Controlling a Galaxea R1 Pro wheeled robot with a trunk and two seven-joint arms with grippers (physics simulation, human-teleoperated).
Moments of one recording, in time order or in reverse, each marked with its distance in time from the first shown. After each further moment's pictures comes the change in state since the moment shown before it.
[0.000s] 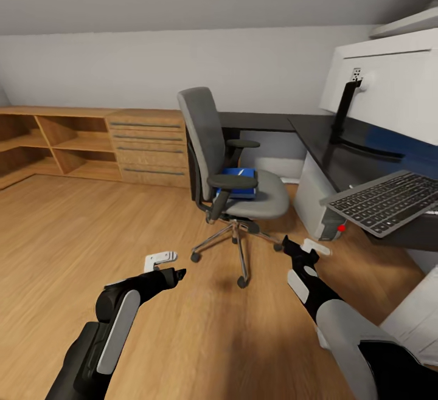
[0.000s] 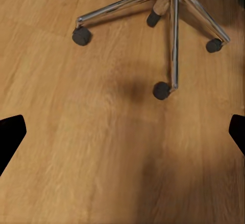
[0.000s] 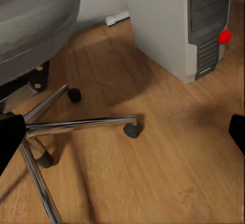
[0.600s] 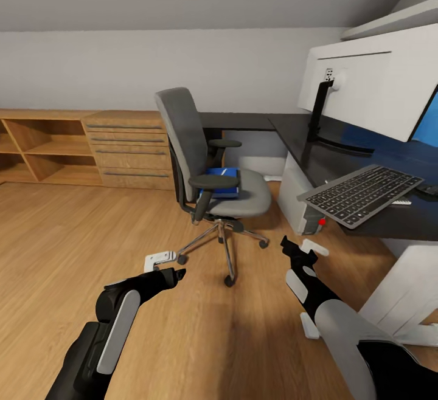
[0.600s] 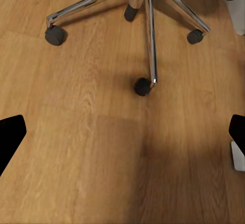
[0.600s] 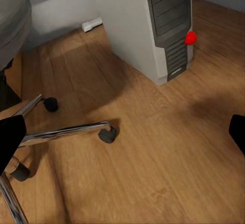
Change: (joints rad) left arm 0.000 0.000 0.001 0.002 -0.001 -0.004 0.000; right arm 0.000 0.007 0.001 0.001 -0.020 0.001 0.000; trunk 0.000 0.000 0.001
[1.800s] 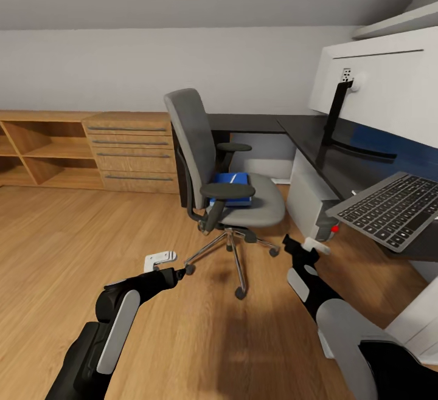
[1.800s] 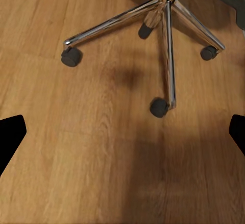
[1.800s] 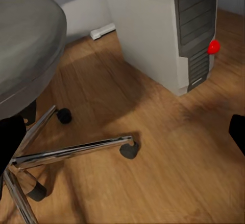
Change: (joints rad) left arm 0.000 0.000 0.001 0.000 0.000 0.000 0.000; right arm 0.000 -0.007 -0.001 -0.017 0.009 -0.009 -0.008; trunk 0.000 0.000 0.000
